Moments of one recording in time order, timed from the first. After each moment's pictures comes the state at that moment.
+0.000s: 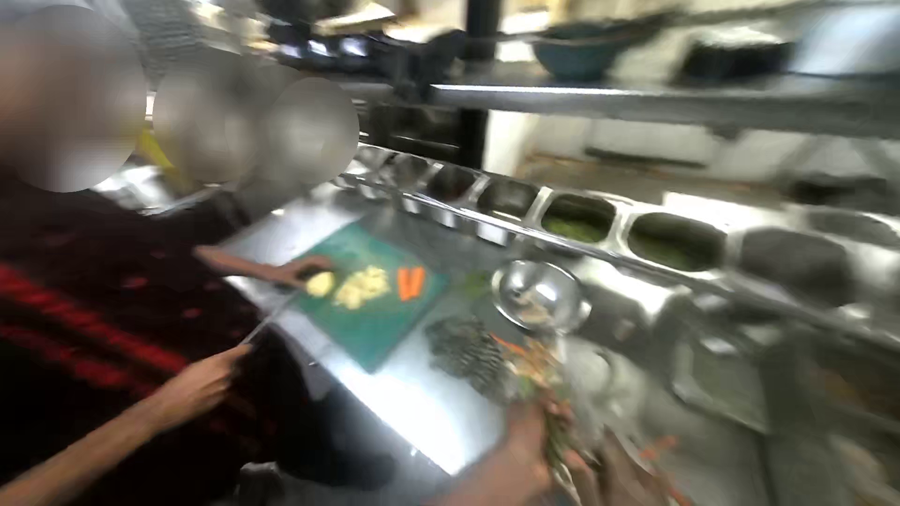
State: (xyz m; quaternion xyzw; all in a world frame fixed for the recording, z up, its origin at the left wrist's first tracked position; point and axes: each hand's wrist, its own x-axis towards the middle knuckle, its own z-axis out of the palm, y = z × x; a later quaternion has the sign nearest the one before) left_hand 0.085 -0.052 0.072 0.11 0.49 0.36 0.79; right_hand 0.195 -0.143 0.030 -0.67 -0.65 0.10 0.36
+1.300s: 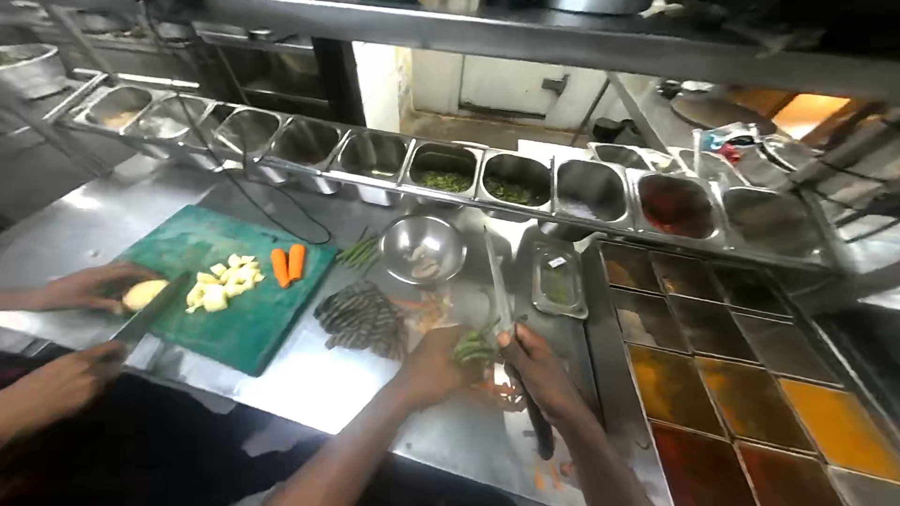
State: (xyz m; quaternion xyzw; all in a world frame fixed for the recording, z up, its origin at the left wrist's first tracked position) left_hand 0.081 -0.010 0.077 0.74 0.33 0.10 0.57; right_hand 0.266 -0.103 0.053 -0.64 -0.39 0.47 0.47
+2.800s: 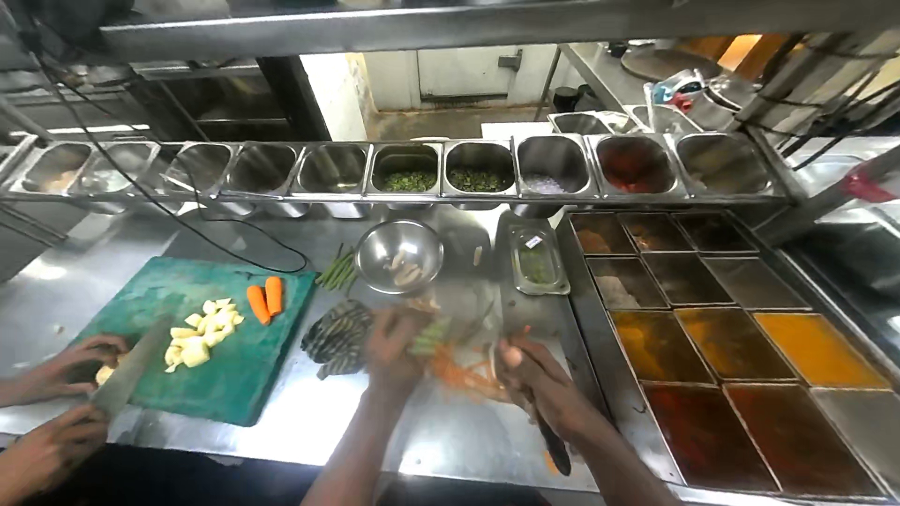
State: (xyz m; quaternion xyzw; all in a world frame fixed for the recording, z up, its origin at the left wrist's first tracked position) left_hand 0.081 0.009 0.049 0.78 0.25 0.55 0.16; right_hand 0.263 -0.138 0.057 -0.51 -0.44 0.49 0.55
